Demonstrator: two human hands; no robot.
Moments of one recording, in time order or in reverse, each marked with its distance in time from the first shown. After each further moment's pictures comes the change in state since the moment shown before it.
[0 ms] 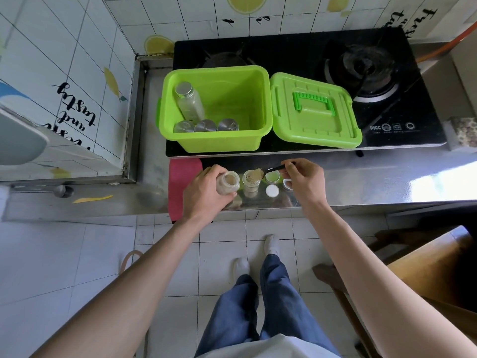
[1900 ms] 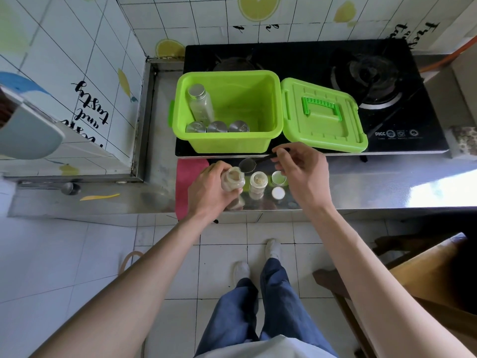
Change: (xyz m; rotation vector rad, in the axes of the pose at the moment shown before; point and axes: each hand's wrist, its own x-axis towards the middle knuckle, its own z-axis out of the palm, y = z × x) left_hand 0.002 -0.004 -0.012 -0.029 0.017 0.006; right_hand -0.046 -0.072 0.012 -0.012 -0.042 -0.314
